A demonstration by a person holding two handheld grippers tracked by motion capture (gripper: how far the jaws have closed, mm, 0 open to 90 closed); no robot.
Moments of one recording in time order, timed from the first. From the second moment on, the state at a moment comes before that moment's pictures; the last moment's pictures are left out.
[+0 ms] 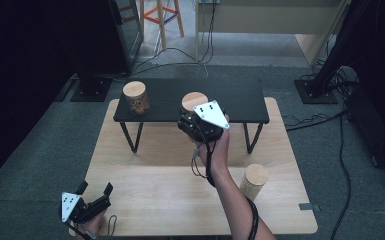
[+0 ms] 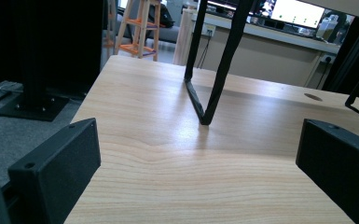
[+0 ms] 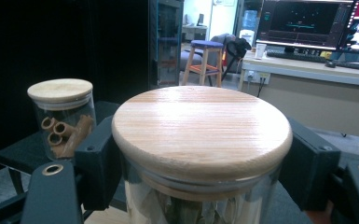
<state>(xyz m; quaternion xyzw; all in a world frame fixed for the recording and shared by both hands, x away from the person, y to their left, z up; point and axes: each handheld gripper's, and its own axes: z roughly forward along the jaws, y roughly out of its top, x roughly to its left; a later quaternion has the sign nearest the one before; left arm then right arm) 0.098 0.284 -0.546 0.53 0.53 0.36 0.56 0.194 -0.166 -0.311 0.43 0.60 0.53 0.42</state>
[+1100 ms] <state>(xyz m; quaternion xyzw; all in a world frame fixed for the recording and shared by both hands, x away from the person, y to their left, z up) 0.101 0.285 -0.544 0.54 0.53 0.35 0.55 0.232 -0.161 -0.282 0.45 0.58 0.53 0.42</state>
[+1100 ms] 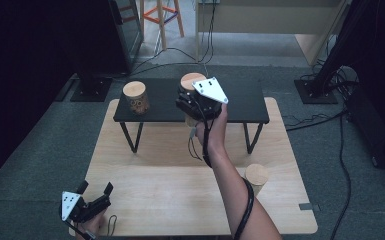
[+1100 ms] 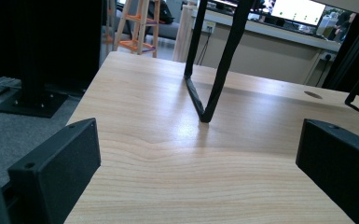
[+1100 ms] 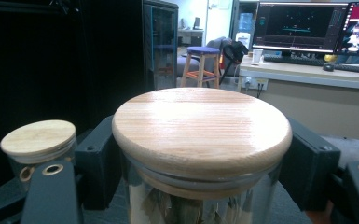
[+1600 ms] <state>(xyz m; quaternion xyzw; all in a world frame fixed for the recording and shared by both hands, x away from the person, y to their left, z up) 0.102 0.285 -0.542 0.54 0.54 0.35 0.55 0.267 -0.152 -0.283 0.45 0.58 0.53 0.42</state>
